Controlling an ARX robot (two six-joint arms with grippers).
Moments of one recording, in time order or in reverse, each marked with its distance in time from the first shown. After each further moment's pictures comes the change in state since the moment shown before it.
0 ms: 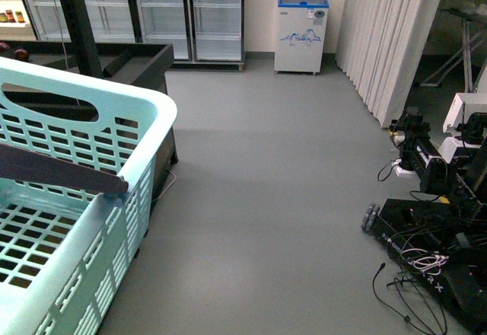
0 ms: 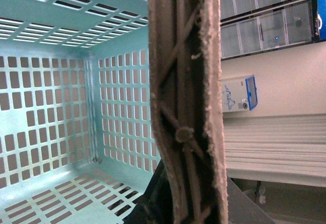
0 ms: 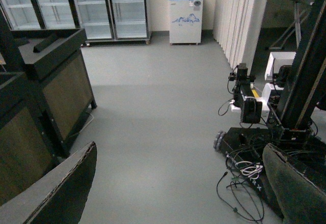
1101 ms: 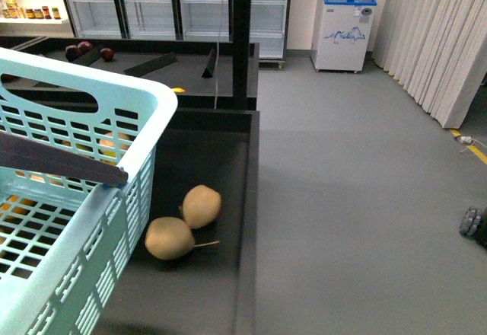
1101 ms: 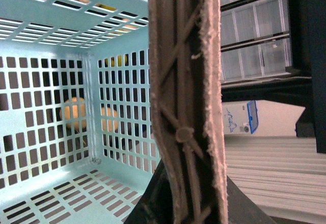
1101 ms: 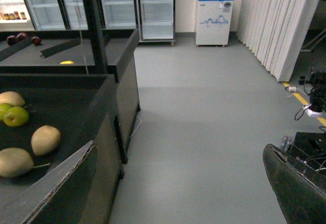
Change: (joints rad) left arm -0.003 -0.002 0.002 0.000 -0.002 0.001; right arm 0.000 -0.001 0.000 0.000 -0.004 0.000
